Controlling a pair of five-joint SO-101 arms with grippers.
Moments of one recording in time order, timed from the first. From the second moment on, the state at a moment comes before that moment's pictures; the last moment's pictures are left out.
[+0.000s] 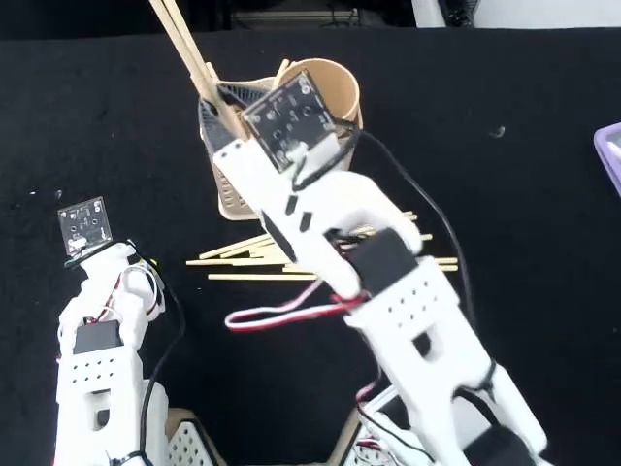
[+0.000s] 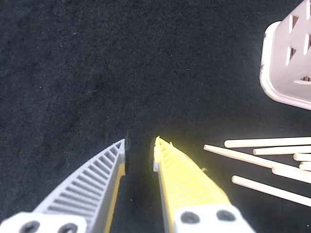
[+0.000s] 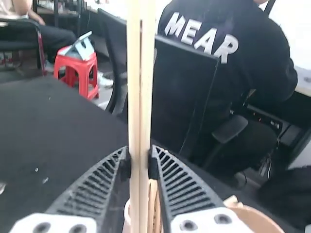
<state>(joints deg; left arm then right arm) -17.0 -65.2 84.2 35.3 6.0 -34.7 -33.5 21.6 28.0 10.9</state>
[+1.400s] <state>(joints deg) -17.0 -65.2 84.2 35.3 6.0 -28.4 -12.1 21.6 19.6 1.7</state>
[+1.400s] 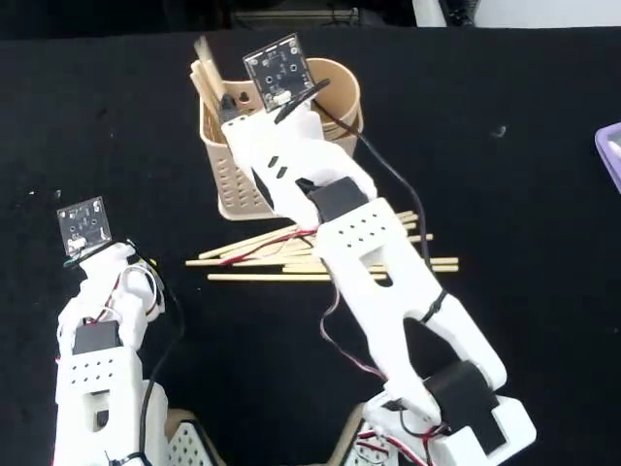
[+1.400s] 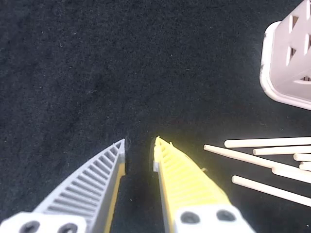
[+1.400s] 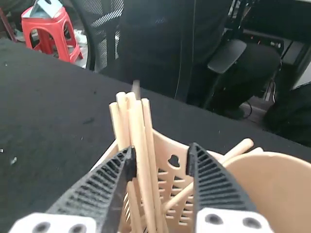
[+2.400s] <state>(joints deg) -17.0 -65.2 85.3 33.4 6.0 -19.5 -59.6 29.1 74.0 15.3</state>
